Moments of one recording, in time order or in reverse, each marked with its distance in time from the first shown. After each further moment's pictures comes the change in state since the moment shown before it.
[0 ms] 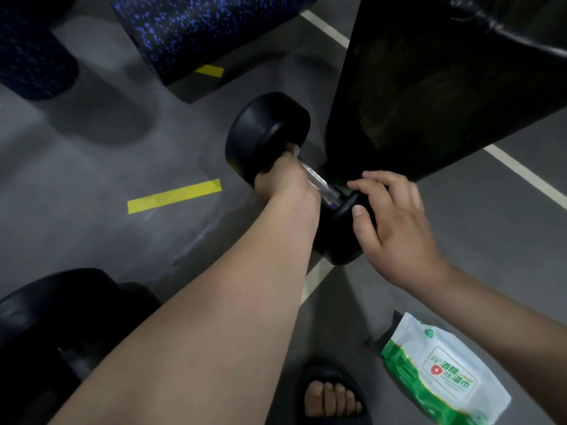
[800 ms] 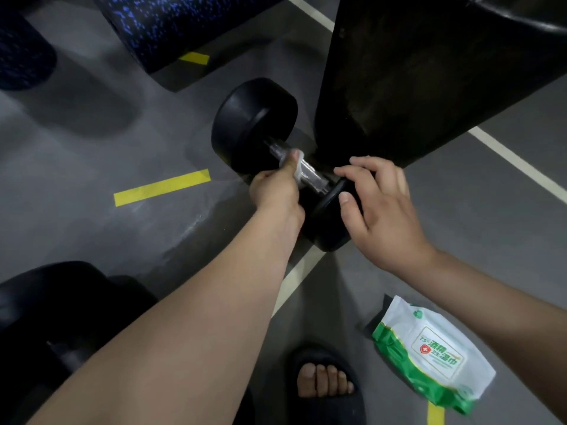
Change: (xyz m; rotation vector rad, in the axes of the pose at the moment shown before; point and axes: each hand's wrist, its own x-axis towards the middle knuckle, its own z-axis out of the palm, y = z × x) left_hand 0.006 -0.026 -0.031 0.215 -0.216 0.011; right_hand -0.002 -0.001 0.001 0.016 -0.011 0.000
